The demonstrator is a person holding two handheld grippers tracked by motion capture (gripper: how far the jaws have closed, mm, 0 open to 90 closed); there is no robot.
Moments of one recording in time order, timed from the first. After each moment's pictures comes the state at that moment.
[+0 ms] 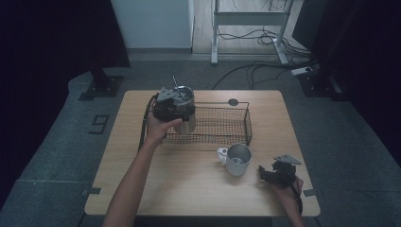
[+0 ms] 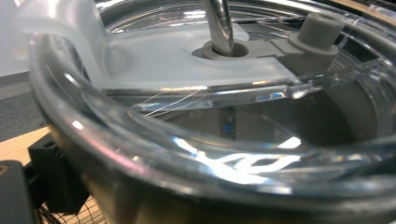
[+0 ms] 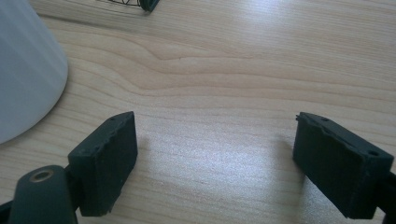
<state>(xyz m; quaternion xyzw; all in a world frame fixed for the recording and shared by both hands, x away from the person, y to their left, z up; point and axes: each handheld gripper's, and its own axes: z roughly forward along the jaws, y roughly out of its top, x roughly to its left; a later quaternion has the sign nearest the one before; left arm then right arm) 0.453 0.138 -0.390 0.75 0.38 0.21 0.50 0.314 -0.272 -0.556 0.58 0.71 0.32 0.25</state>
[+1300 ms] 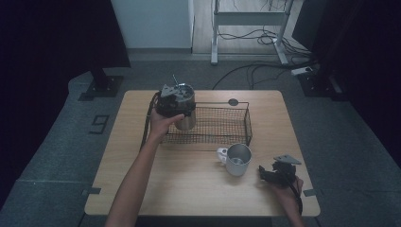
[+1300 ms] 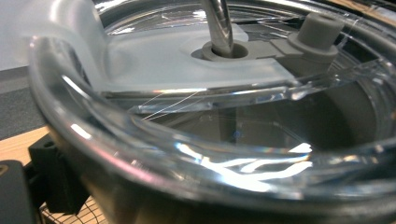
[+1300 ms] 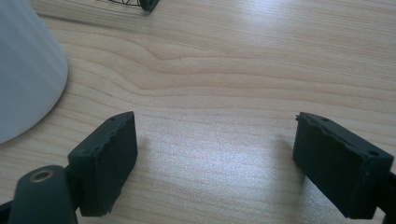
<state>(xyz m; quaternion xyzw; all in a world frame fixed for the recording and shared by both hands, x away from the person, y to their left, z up) 0.480 0.133 -0.402 0.75 0.40 0.22 0.48 0.314 -0.272 -0.556 0.58 0.71 0.32 0.25</state>
